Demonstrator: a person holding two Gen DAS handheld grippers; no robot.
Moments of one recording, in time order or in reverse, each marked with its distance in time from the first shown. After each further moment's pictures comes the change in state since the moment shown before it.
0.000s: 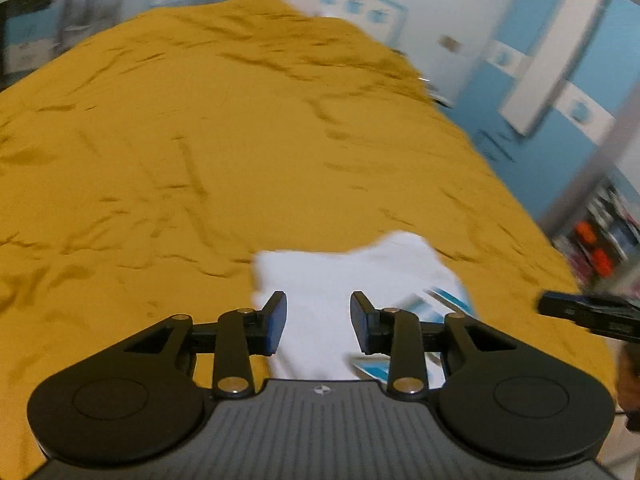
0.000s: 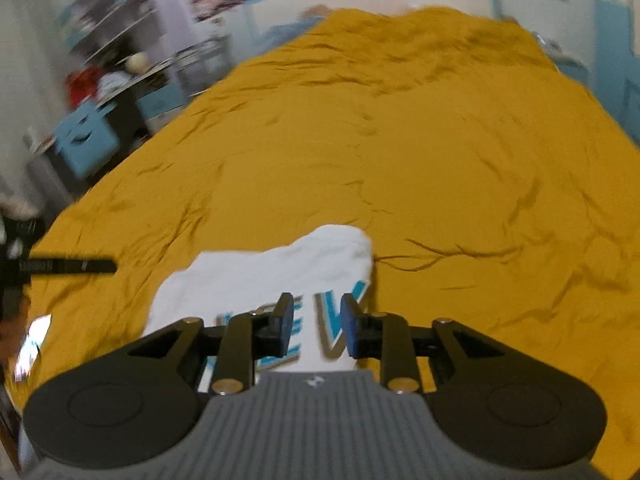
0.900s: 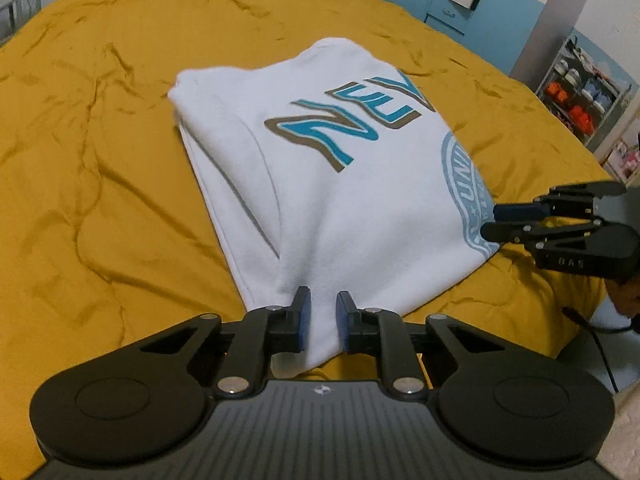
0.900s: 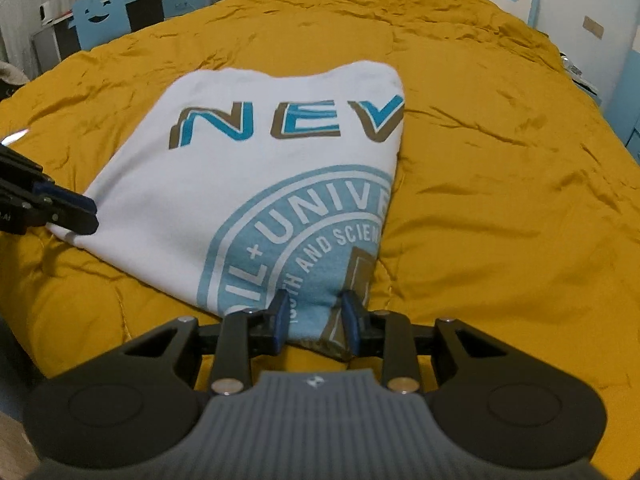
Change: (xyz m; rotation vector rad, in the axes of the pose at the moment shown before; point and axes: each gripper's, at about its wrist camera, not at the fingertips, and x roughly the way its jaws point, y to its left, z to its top) left arm 0.029 -0.030 -0.136 0.221 0.226 -0.016; right arm 0.014 0.032 -0.169 -0.230 0.141 -0.115
